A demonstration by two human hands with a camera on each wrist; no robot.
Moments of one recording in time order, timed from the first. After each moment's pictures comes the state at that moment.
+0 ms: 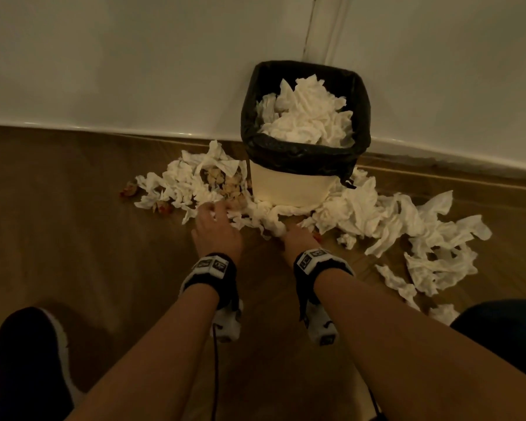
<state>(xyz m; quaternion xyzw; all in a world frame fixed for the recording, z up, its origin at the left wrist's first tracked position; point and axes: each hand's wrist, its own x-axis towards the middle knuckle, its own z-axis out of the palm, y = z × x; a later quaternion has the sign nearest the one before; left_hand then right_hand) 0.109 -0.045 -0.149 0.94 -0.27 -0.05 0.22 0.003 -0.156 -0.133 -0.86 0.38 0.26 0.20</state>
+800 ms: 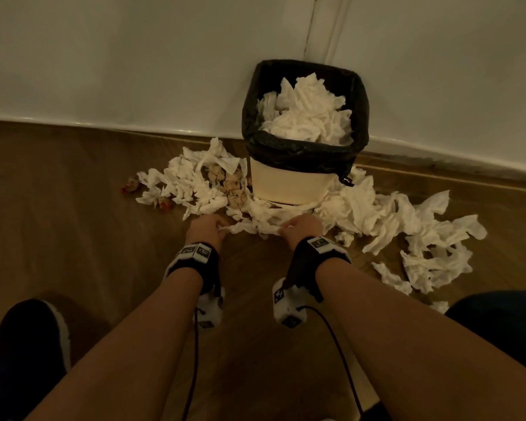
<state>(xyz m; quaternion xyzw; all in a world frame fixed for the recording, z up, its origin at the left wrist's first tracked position) 0.145 -0.034 -0.154 0.91 -0.27 -0.24 0.18 0.004 -0.159 -0.111 -0.76 0.52 0.07 0.38</state>
